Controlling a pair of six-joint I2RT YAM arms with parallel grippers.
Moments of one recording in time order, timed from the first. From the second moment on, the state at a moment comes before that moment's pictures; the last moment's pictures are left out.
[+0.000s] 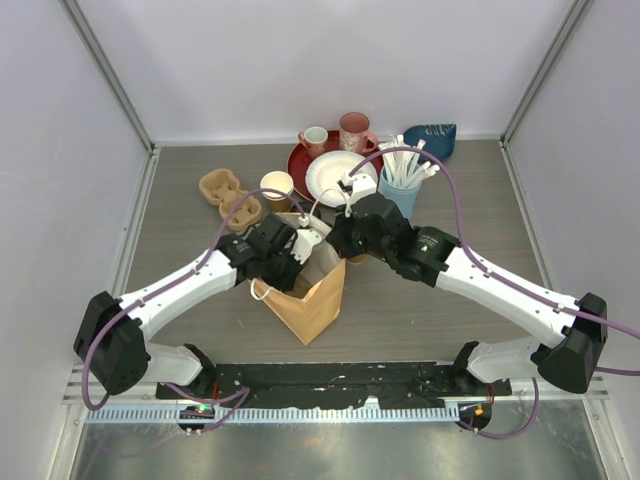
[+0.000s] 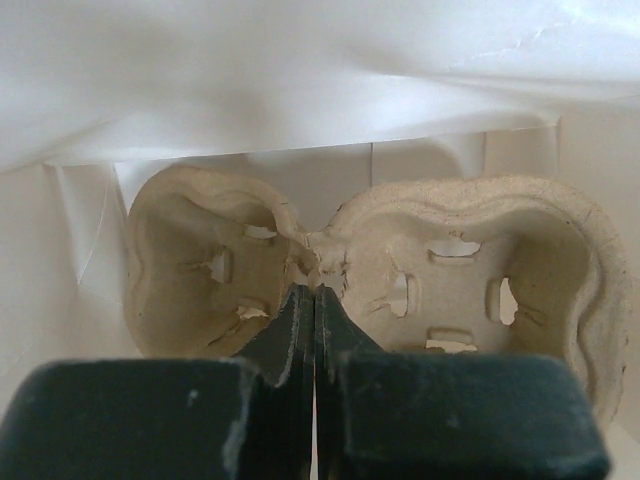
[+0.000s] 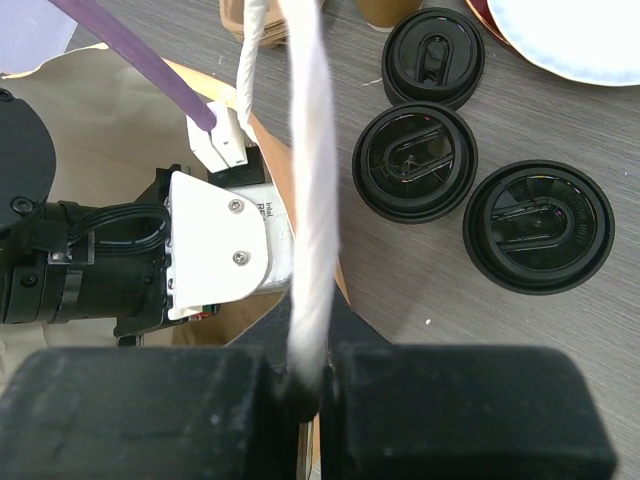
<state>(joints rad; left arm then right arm) -0.73 1.33 0.97 -0.68 0.15 0.08 0.91 1.29 1.20 -0.43 0.19 0.46</state>
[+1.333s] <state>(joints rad) -0.73 1.30 1.20 -0.88 0.21 0.08 0.97 1.32 1.24 -0.41 0.25 0.41</state>
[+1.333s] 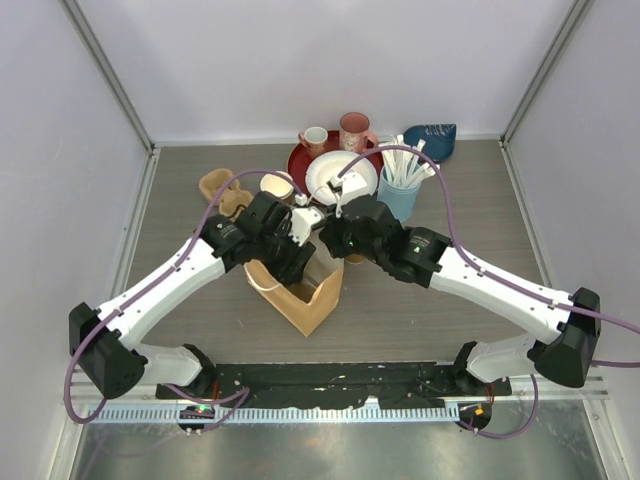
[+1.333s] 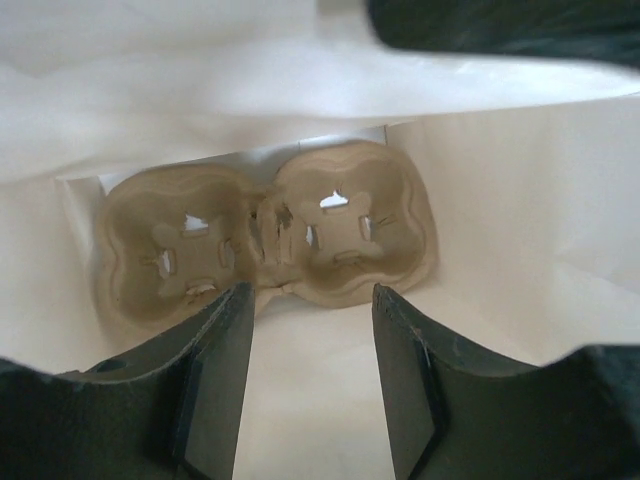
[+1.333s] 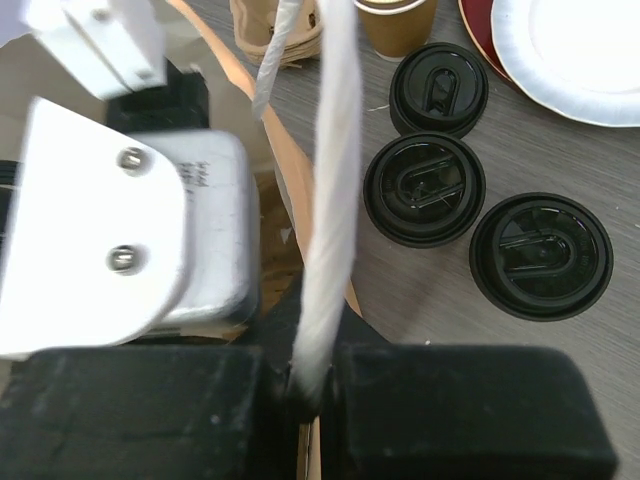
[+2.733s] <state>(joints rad) -0.73 1.25 1.55 -1.05 0.27 0.13 0.98 1.36 1.25 -0.37 0.25 0.37</state>
